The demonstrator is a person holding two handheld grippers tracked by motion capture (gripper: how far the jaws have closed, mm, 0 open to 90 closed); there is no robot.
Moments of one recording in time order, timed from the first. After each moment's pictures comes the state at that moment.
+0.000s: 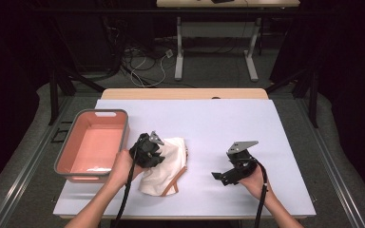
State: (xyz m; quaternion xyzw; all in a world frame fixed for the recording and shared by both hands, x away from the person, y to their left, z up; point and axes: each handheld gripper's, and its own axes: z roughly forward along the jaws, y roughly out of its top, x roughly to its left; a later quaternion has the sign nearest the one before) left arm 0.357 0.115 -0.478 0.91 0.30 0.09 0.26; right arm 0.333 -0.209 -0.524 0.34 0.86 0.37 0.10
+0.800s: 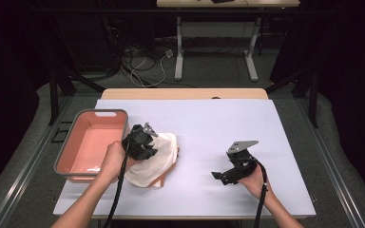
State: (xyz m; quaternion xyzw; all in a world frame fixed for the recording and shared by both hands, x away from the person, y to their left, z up) left arm 0.364 0.129 -0.449 0.92 0.31 0.11 0.23; right arm 0.334 -0.208 -0.524 0.34 0.85 0.38 0.10
